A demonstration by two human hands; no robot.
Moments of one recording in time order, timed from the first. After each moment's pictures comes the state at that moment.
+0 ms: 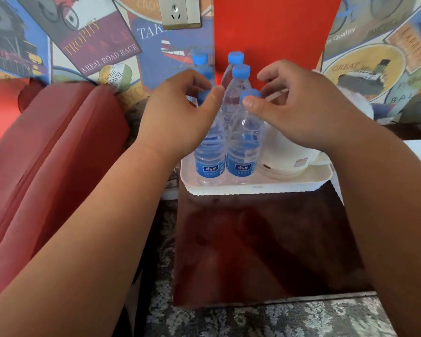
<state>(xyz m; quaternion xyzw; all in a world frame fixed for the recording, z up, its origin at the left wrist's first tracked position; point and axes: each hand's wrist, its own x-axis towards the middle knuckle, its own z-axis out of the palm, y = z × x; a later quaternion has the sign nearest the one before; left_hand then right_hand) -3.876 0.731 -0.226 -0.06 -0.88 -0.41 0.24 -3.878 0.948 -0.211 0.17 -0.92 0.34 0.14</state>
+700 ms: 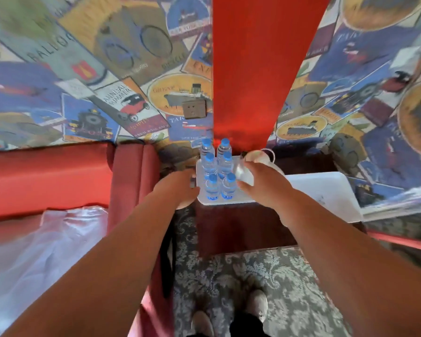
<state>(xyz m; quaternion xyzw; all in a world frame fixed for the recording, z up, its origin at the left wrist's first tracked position) -3.823 0.681 -0.004 -0.02 -0.96 -0.15 -0.22 -3.819 0.940 -0.009 0.07 -0.98 0.17 -0.09</state>
